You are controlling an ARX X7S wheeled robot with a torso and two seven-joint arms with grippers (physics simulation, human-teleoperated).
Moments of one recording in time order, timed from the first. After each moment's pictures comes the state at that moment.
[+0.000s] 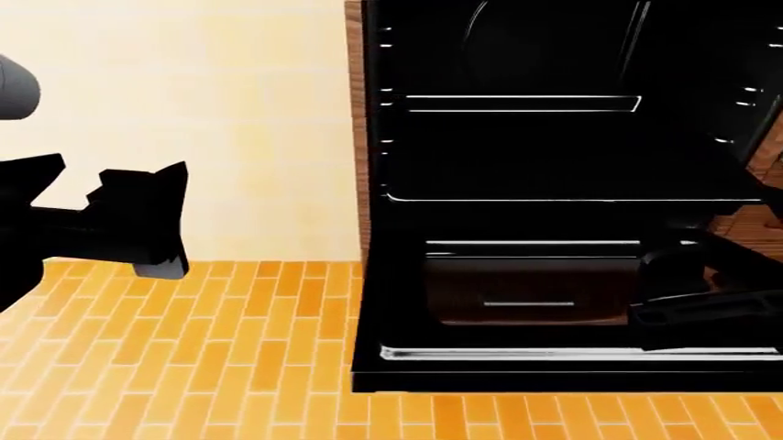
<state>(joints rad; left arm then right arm) -1.15 -0.99 0.16 0.62 -2.41 -0.99 -1.44 0.93 1.11 0.01 -0.83 2.33 1.02 1.43</state>
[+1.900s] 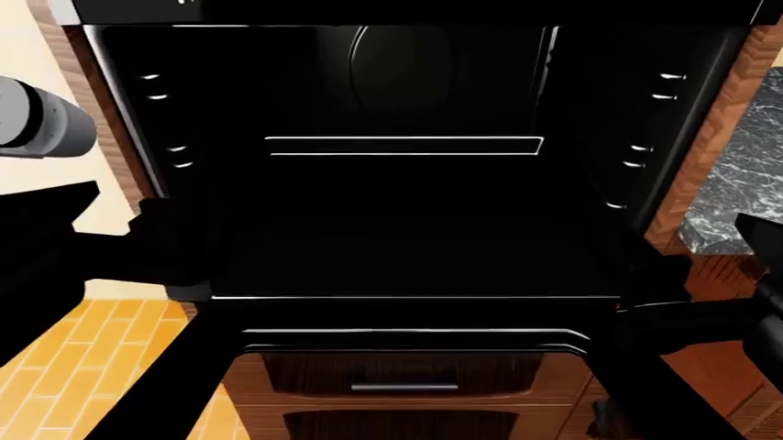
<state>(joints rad) -1.06 -1.00 0.22 0.67 -2.33 -0.91 -1.37 0.76 1.10 0.07 -0.83 2.25 0.95 1.34</state>
